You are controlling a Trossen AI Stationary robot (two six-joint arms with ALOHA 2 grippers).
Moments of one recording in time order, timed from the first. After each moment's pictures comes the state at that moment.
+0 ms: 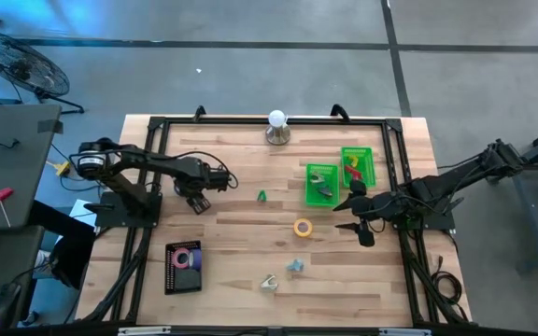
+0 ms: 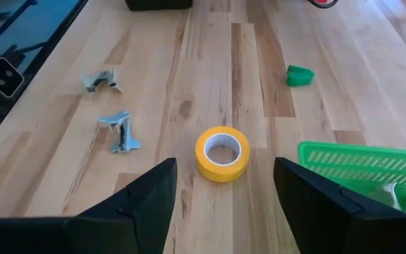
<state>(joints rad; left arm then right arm) 0.22 1.58 0.74 -0.97 -0.24 -0.51 0.36 0.80 0.47 -0.26 0.23 0.20</state>
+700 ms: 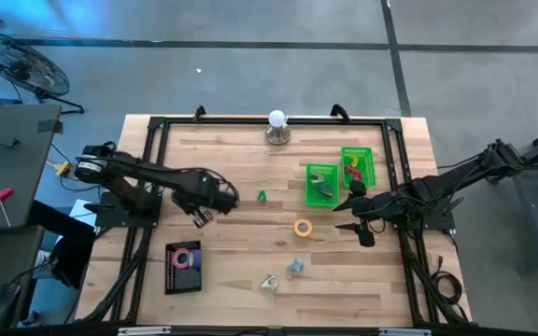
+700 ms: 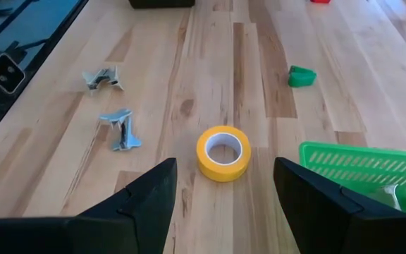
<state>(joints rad) -0.13 1.55 1.13 -1.50 -0.14 -0.88 0.36 0.80 0.47 -0.27 0.22 0.18</state>
